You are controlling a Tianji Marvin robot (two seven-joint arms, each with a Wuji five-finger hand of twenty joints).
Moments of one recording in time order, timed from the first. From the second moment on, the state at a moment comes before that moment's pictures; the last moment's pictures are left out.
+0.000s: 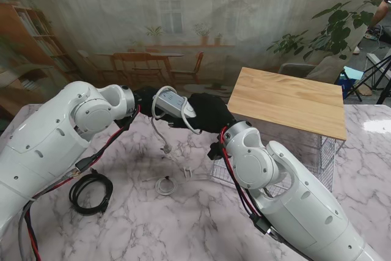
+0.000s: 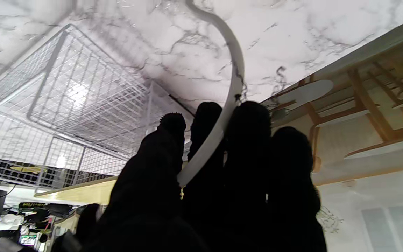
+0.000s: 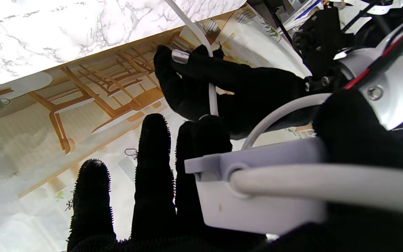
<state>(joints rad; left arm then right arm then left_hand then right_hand) 0.85 -1.00 -0.87 -1.42 0.74 -0.36 -0.54 -1.26 -1.16 0.94 -1.77 -0.45 0.20 0.01 1.22 -0.16 0.04 -0.02 0.70 0.04 0.71 0.52 1.04 0.13 0.81 0.76 1.02 0.20 0.98 0.87 0.58 0.23 1.39 0.62 0.48 -0.54 0.57 -0.11 0.85 0.29 1.07 0.89 0.70 0.14 0.81 0.74 0.70 0.15 0.55 0.48 0.04 0.45 0.85 0.32</state>
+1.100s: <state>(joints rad) 0.87 -0.99 -0.95 -1.34 0.92 -0.38 -0.51 -1.28 -1.13 0.98 -1.77 -0.57 0.17 0.04 1.21 -0.16 0.04 -0.01 0.70 0.05 0.65 0.50 1.01 0.12 0.67 0.68 0.96 0.22 0.84 0.79 0.51 0.23 1.33 0.60 0.48 -0.54 0.57 -0.11 0.85 0.29 1.07 0.89 0.70 0.14 0.81 0.74 0.70 0.15 0.55 0.48 0.04 0.45 0.85 0.32</state>
